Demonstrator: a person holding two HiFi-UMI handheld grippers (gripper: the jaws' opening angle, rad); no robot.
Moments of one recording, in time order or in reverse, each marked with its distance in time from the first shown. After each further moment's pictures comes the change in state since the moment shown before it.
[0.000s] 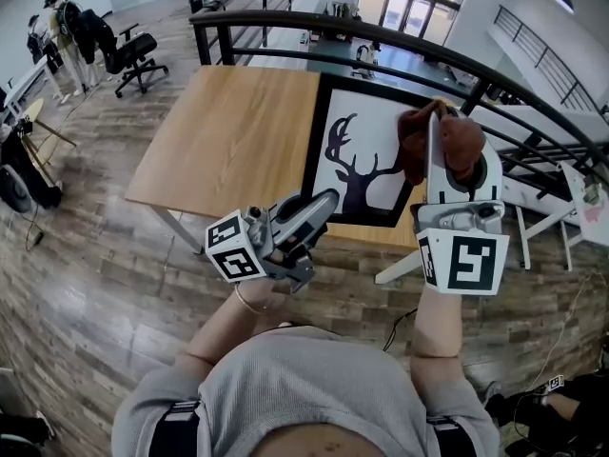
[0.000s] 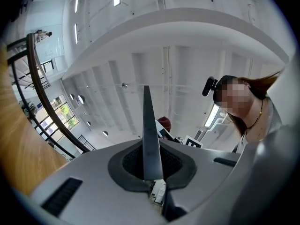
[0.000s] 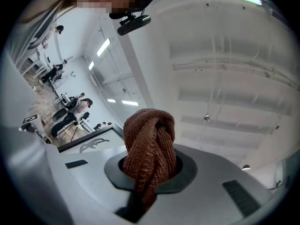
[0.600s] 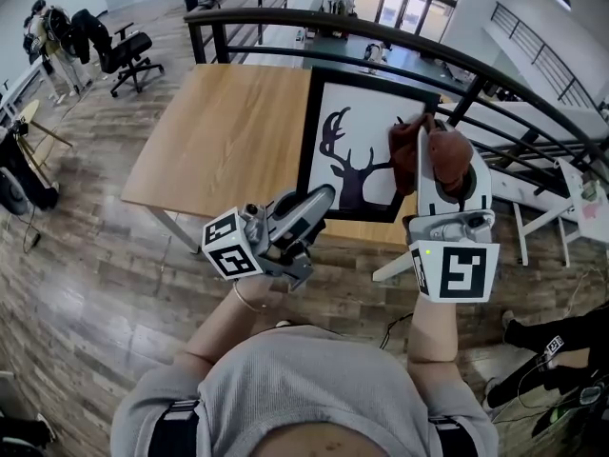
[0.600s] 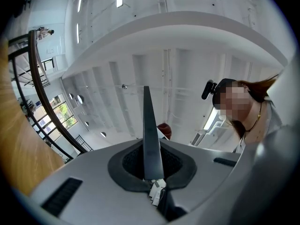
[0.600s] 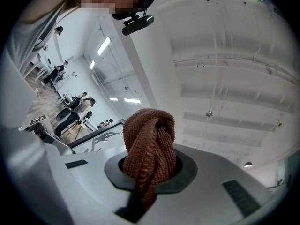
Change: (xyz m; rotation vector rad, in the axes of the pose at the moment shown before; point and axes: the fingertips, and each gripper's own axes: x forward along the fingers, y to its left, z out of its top) left arm -0.001 0.003 -0.002 -0.015 -0.029 -0.019; right arm -0.016 0.015 -0.018 0.012 0.035 0.036
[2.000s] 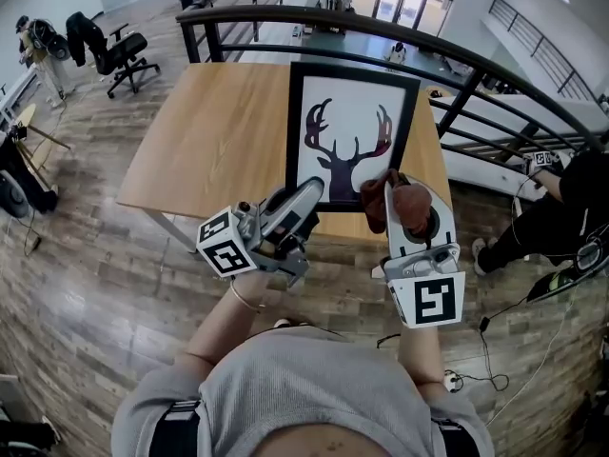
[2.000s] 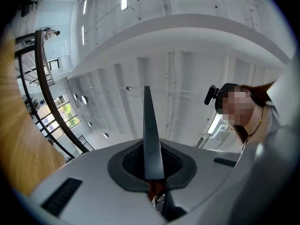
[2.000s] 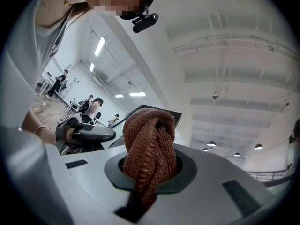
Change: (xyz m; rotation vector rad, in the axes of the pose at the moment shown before) left arm -0.004 0.012 -0.005 -0.029 -0.038 0.033; right arm -0.052 0.051 -0.055 0.170 0.086 0.087
